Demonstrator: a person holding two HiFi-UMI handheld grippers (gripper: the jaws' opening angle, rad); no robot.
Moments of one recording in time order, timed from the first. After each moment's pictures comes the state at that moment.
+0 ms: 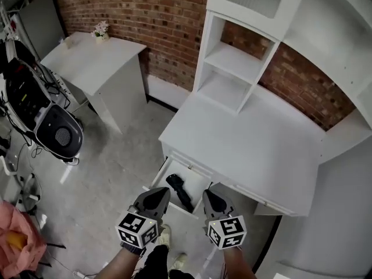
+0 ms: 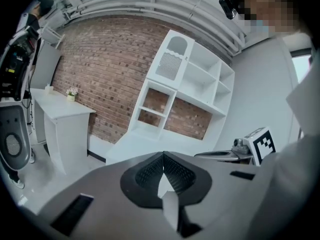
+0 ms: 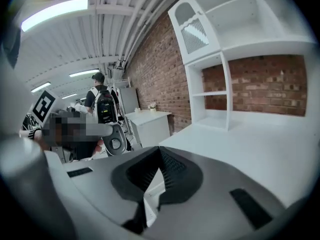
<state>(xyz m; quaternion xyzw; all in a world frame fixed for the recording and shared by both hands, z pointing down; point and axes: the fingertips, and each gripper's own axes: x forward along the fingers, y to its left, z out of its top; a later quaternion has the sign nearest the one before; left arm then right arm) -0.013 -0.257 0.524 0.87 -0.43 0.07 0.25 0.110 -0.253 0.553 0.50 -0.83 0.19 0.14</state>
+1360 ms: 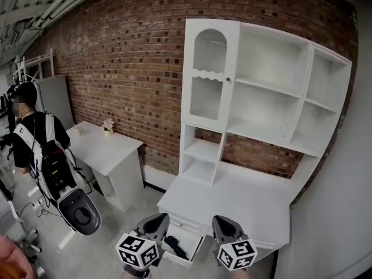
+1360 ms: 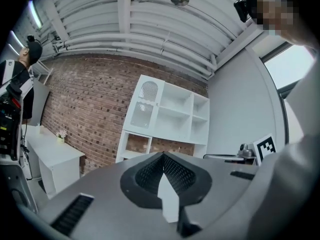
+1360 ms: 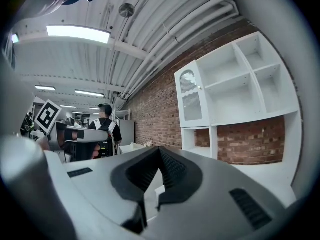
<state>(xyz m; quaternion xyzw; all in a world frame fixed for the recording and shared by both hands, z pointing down) 0.010 -0.143 0.233 0.90 -0.42 -0.04 0.10 0.174 -0.130 0.253 0.56 -0.83 0.03 0.00</state>
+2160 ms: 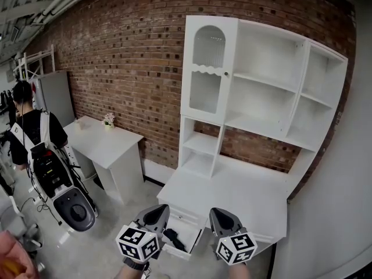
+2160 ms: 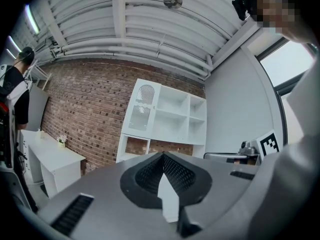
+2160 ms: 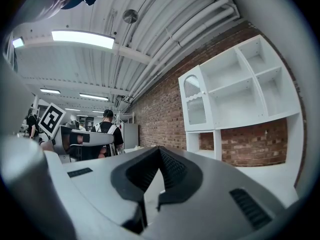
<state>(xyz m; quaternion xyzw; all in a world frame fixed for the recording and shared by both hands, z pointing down) 0.012 -0.115 0.221 0.90 -0.42 -0.04 0.08 0.162 -0.099 0.236 0.54 -0.84 0.02 -0.01</state>
